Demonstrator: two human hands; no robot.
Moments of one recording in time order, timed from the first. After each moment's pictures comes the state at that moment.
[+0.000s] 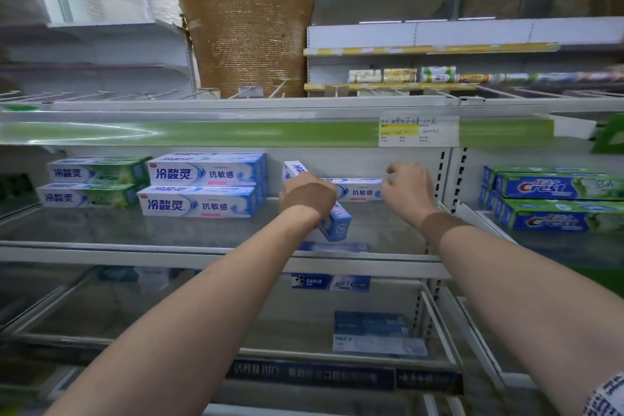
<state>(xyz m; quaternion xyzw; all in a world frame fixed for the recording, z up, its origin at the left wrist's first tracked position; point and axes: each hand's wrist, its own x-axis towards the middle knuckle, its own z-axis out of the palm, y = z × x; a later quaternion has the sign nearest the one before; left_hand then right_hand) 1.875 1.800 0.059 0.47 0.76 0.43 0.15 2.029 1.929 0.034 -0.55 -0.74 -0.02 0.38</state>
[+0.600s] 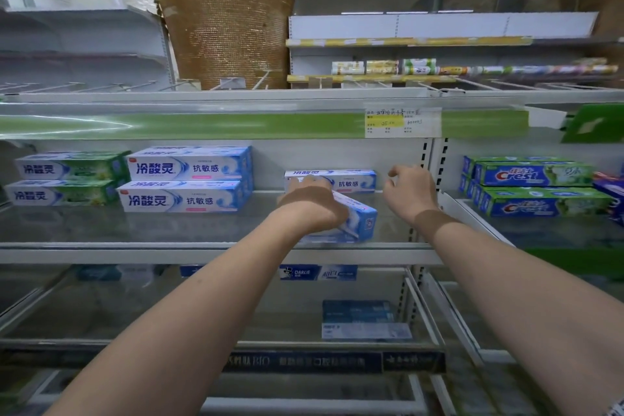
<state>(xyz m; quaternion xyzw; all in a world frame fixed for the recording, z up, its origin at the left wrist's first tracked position) 1.886 1.802 0.050 0.63 0.76 0.16 0.06 2.056 1.912 0.021 -0.59 -0.71 -0.01 0.39</state>
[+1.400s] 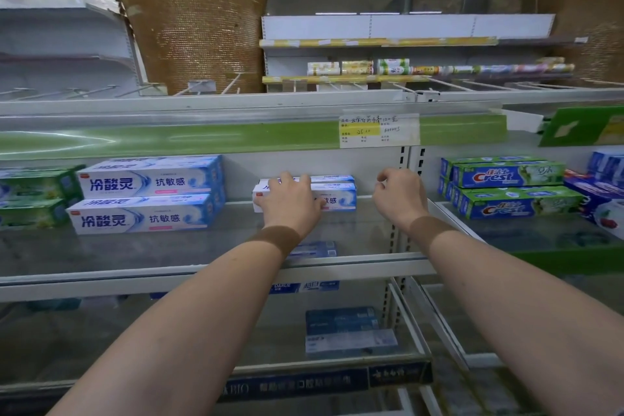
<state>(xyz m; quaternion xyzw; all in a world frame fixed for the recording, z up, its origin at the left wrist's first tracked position) 1.881 1.866 0.015 0.61 0.76 0.20 -0.13 2.071 1.922 0.022 -0.60 -0.70 -0.01 0.39</state>
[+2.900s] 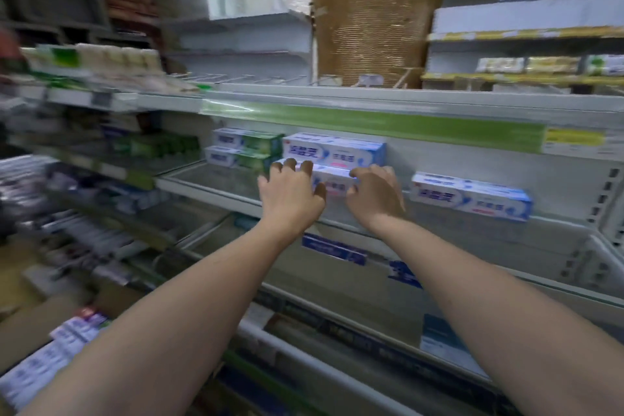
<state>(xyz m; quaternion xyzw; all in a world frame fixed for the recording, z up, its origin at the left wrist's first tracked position) 1.713 1.675 0.026 0.40 0.86 0.23 -0.22 1.823 1.788 0.027 -0.34 -0.87 0.05 0.34</state>
